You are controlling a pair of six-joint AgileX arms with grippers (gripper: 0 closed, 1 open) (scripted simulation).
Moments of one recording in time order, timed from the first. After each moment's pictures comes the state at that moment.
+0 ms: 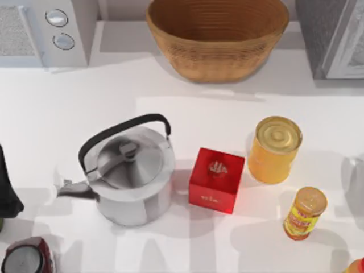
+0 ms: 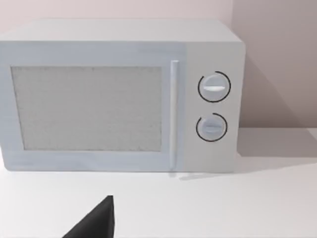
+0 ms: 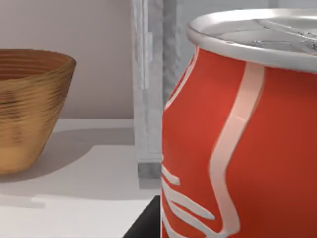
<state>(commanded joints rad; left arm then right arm) 0.00 0.00 0.00 0.00 0.00 0.00 0.00 0.00 0.00 0.00 0.00 0.00</state>
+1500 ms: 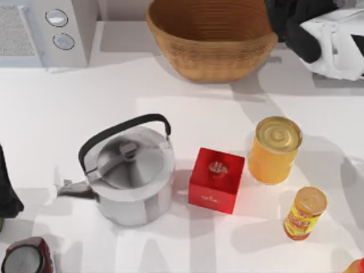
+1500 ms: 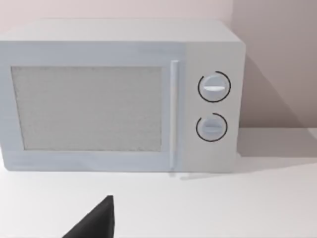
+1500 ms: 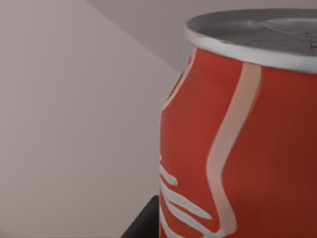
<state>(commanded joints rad) 0.00 0.00 0.00 0.00 0.00 0.00 0.48 1.96 1.44 0.47 0.50 0.01</state>
